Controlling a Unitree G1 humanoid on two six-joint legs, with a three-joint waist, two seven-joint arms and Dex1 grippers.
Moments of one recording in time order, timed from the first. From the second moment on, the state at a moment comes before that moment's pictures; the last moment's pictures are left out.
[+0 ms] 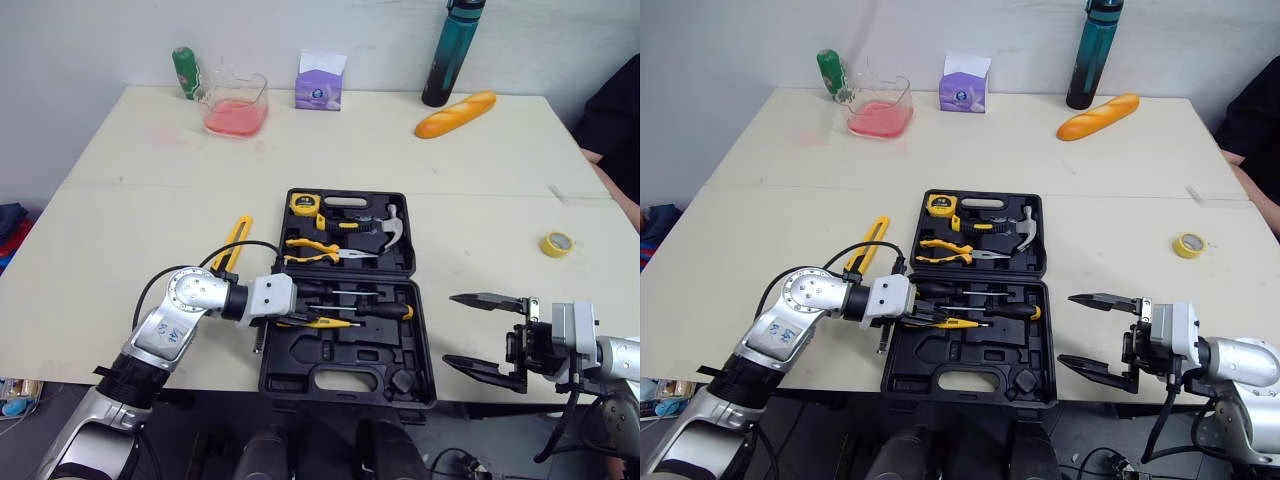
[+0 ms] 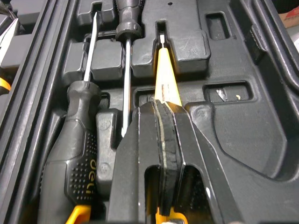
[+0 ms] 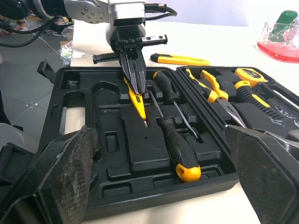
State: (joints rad) left arm -0.45 0.61 -0.29 -0.02 -0.10 0.09 -1.12; right arm 0.10 -0.73 -0.28 -0.19 0.62 -0.09 1.36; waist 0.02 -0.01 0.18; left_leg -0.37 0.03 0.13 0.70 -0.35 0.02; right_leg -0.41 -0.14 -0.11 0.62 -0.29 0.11
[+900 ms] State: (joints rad) left arm 0.05 0.83 0.57 0.00 -0.36 0.13 -0.95; right arm -0.15 -0.98 -0.55 0.59 0.44 -0.24 1.22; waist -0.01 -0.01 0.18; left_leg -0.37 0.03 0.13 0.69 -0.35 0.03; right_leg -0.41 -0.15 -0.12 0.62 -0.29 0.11
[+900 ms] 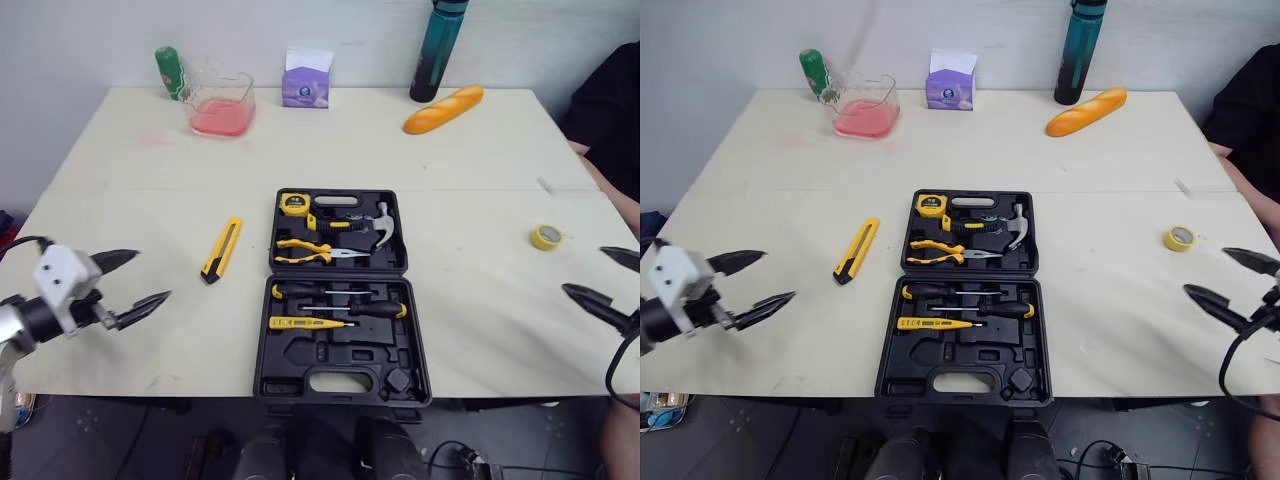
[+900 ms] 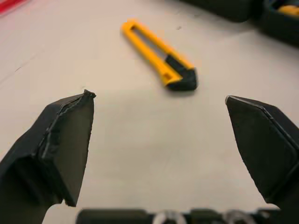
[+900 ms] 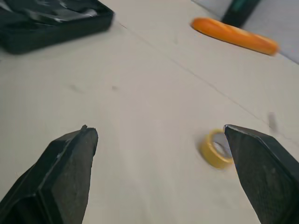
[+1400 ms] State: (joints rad) left arm 0.23 0.77 0.80 0.13 -0.35 0.05 -0.82; right arm -0.35 -1.06 -0.51 1.13 0.30 -0.42 1.08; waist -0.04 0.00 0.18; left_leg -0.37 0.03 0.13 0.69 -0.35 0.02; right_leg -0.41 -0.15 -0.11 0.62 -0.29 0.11
